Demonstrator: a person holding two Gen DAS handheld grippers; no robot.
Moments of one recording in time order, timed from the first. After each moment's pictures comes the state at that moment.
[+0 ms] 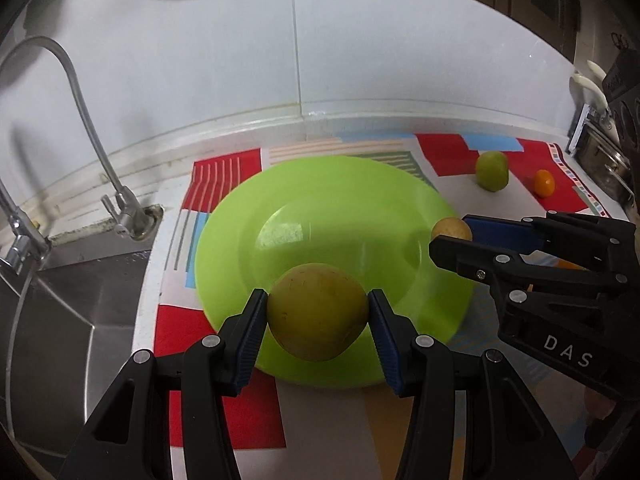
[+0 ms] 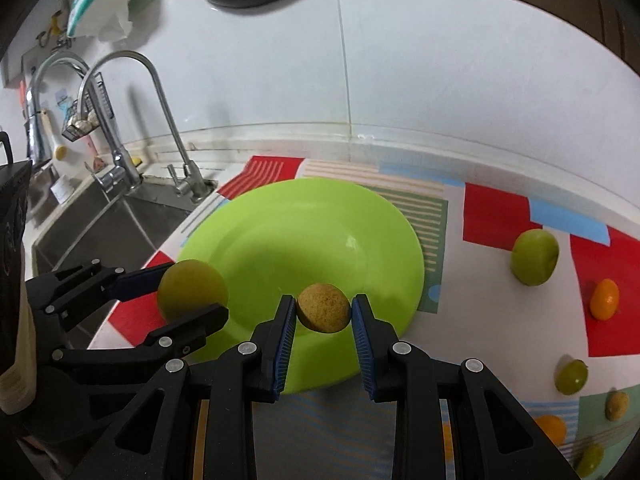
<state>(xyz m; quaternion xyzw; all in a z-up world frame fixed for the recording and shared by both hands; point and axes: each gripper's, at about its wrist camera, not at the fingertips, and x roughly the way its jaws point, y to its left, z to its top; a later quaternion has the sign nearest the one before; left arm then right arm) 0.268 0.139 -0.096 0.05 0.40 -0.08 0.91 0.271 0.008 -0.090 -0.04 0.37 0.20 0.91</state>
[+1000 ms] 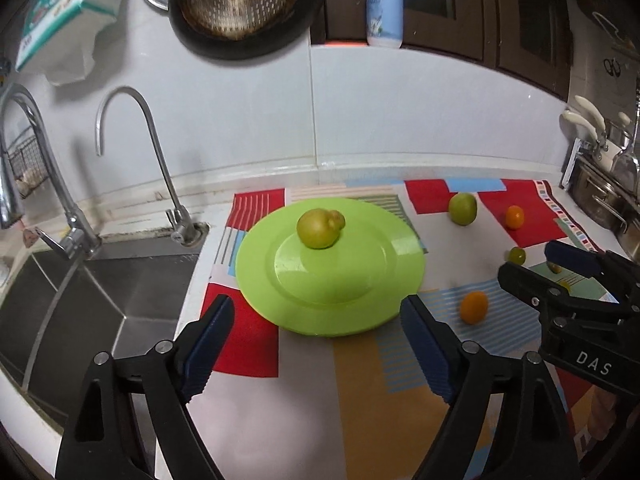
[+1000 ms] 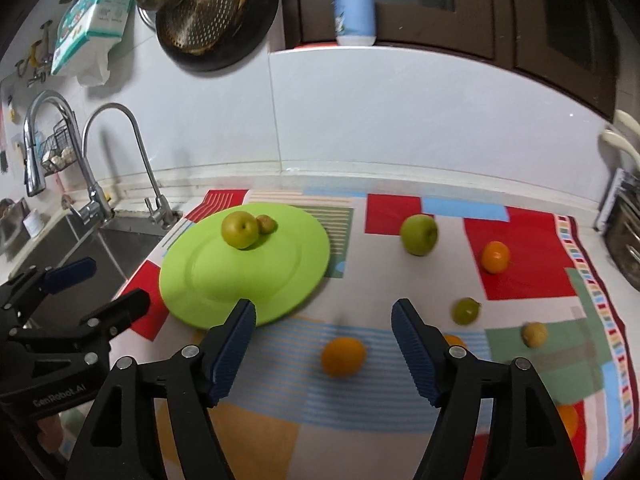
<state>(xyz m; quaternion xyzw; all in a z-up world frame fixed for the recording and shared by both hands) 0.173 0.126 -0.032 0.03 0.33 -0.03 0.94 0.172 -0.051 -0.045 -0.02 0.31 0.09 0.95</state>
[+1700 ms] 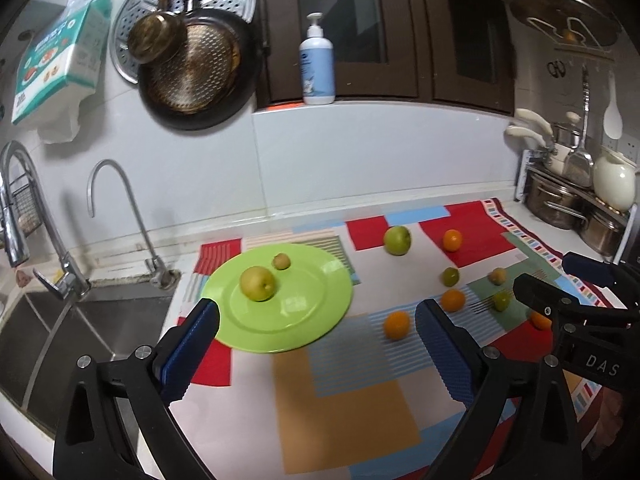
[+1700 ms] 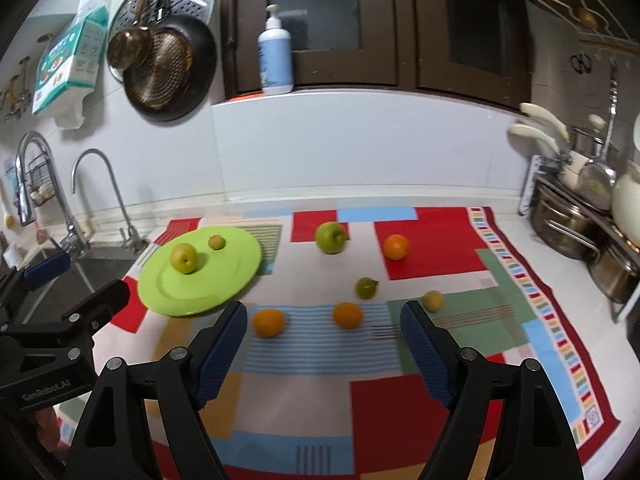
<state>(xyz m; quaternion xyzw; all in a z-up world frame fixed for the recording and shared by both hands) 0.116 0.070 0.000 0.06 0.25 -0.09 0.96 0.087 -0.114 -0.015 0.01 0.26 0.00 0.96</state>
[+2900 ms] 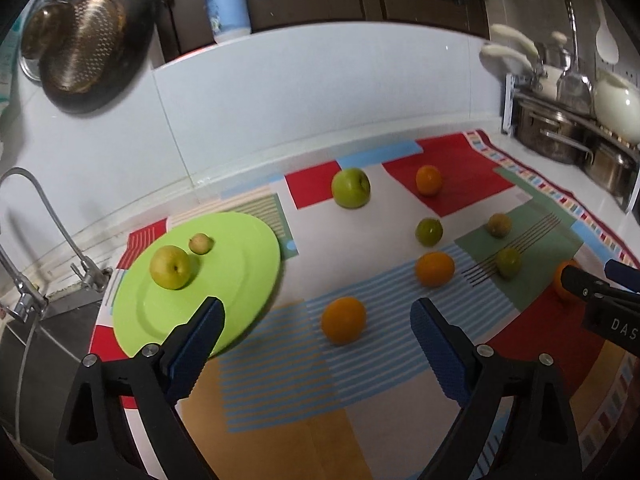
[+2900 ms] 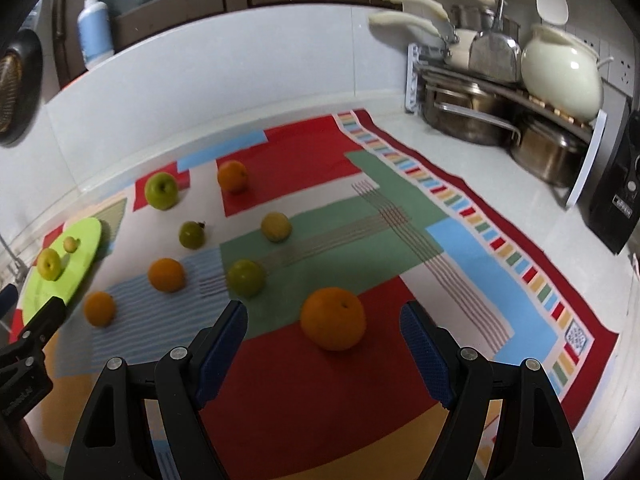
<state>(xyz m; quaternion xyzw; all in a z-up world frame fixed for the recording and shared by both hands) 0.186 -0.018 -0.075 0.12 0.32 -0.12 0.93 0.116 -0.229 -0.097 0.11 0.35 -0.18 0.91</state>
